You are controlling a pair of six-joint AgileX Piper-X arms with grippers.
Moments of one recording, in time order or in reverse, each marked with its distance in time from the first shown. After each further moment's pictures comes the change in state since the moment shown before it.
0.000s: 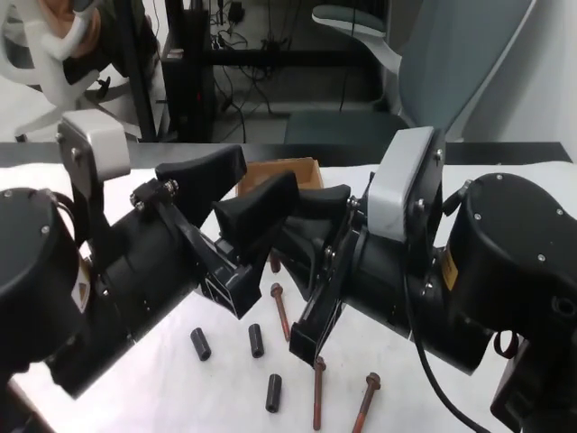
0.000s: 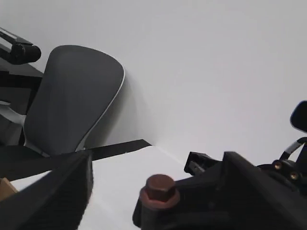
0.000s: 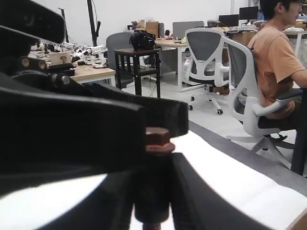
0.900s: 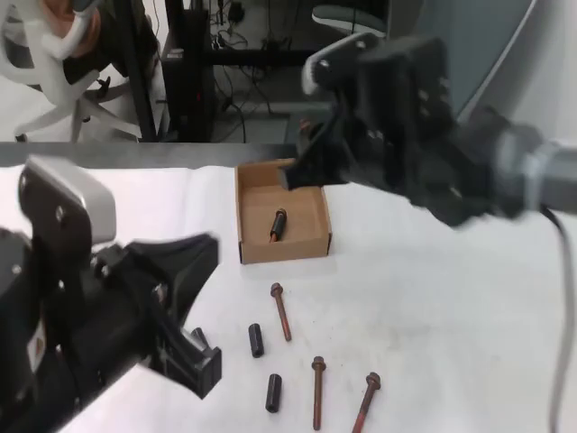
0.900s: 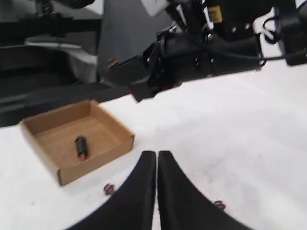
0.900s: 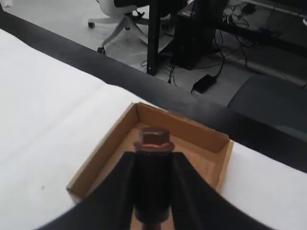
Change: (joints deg) left arm 0.0 -16.2 0.0 36.5 -11.1 12.3; right arm -15.8 25.2 -35.0 39.6 14.1 -5.5
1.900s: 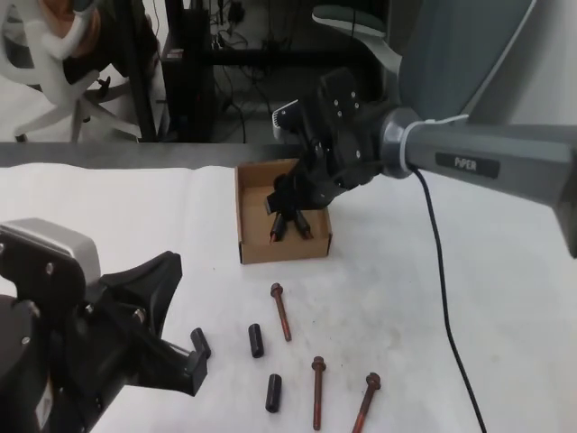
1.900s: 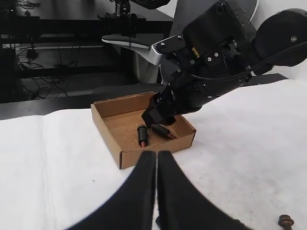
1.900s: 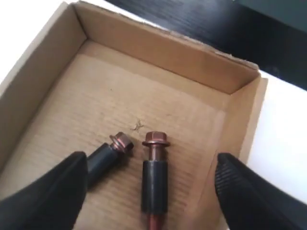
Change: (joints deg) left arm 0.0 -0.7 8.0 -9.4 -13.1 -1.4; right arm -3.1 24.0 -24.9 22.0 0.1 1.6
